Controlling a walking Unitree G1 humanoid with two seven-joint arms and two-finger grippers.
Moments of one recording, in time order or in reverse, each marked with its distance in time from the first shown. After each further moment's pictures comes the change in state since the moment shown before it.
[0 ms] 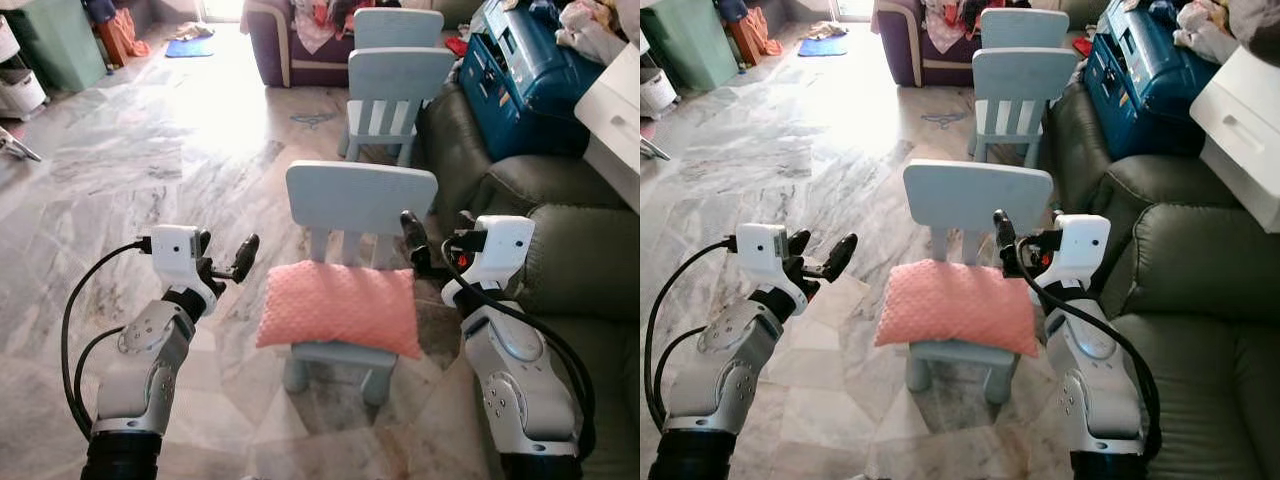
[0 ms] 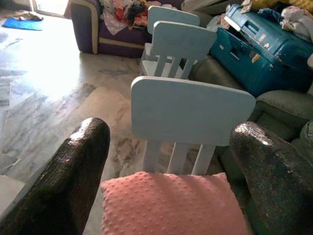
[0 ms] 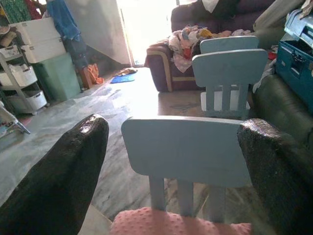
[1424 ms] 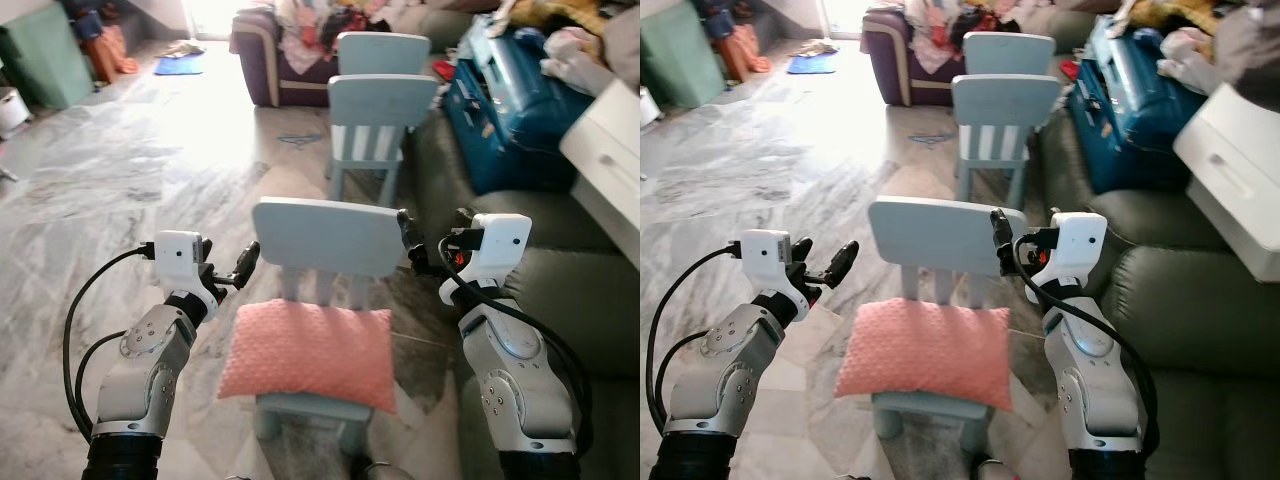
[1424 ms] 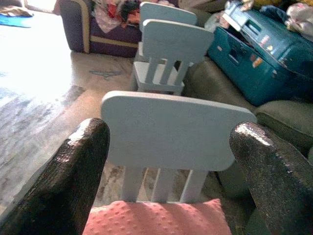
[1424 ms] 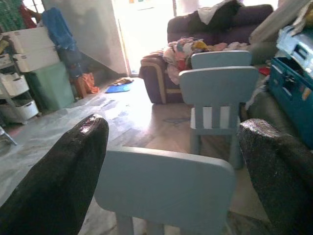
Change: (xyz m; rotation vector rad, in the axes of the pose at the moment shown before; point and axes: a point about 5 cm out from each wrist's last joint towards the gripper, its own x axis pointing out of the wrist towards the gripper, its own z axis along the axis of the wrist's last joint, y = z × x) left arm -0.001 0.000 -0.007 -0.007 0.049 0.012; right arm 0.002 0.003 0.001 -0.003 -0.003 0.013
